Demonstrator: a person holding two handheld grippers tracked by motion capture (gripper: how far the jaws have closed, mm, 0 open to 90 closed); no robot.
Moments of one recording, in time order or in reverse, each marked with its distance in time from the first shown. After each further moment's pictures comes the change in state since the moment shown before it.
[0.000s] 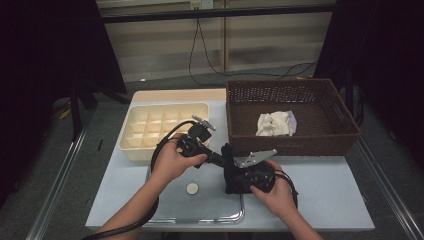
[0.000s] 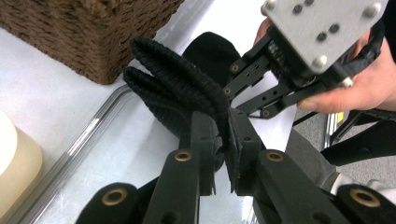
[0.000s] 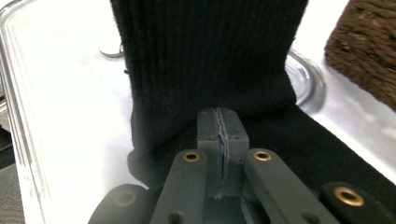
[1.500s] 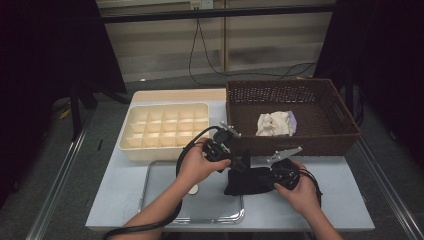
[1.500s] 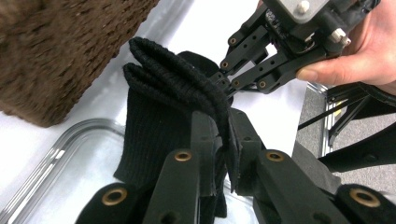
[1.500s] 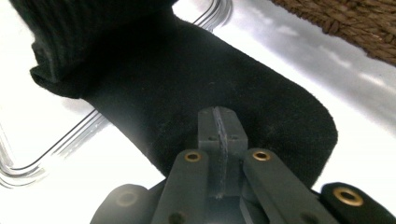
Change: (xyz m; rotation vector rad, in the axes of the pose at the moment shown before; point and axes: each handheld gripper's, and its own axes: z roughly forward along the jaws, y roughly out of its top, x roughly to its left) left arm -0.013 0.022 0.057 0.055 -0.030 0.059; right arm -0.042 -0.037 -0.033 0.078 -0.052 0.138
